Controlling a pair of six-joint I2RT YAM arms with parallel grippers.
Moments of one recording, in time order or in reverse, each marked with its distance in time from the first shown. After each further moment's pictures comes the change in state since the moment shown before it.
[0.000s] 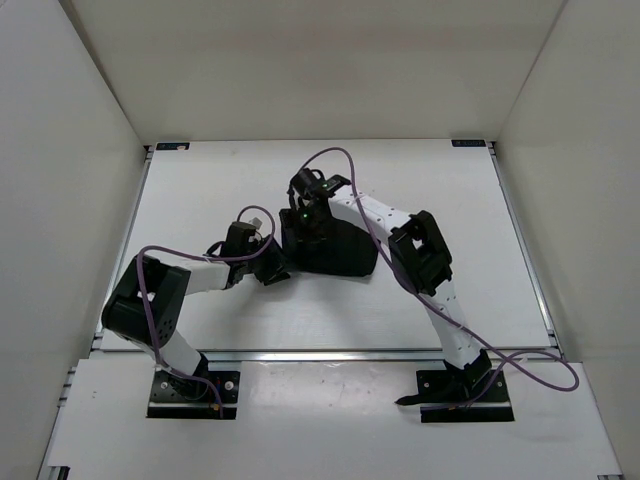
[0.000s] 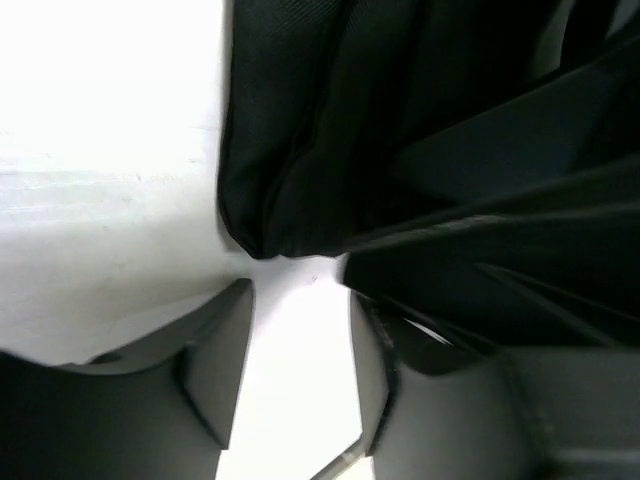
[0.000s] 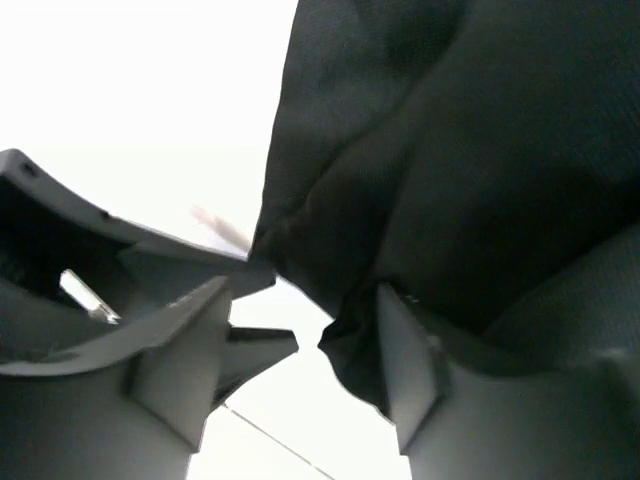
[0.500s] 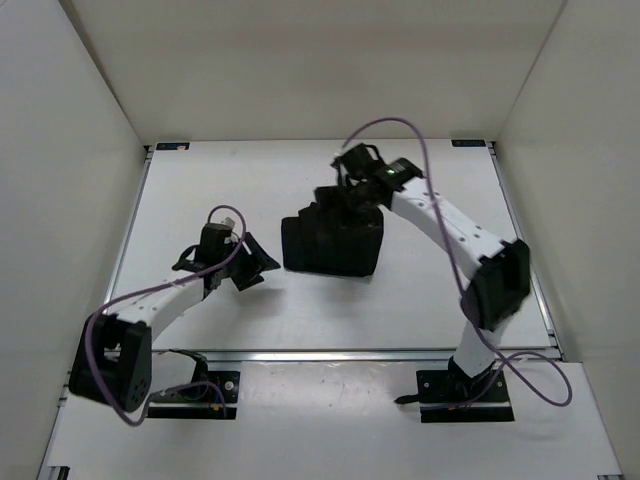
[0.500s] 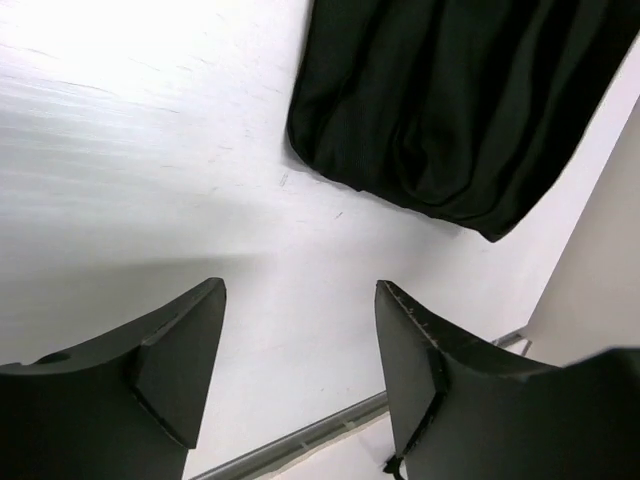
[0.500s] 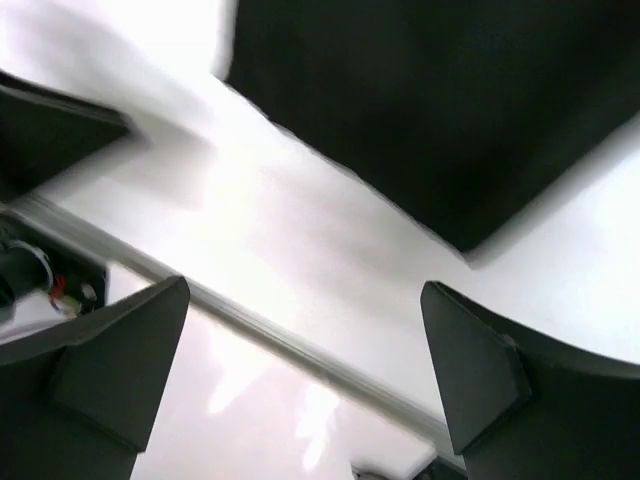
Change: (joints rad) left arm 0.081 -0.331 -0.034 -0.322 -0.068 0.022; right arm -0.069 -0.472 -0.164 -0.172 0.170 -0.067
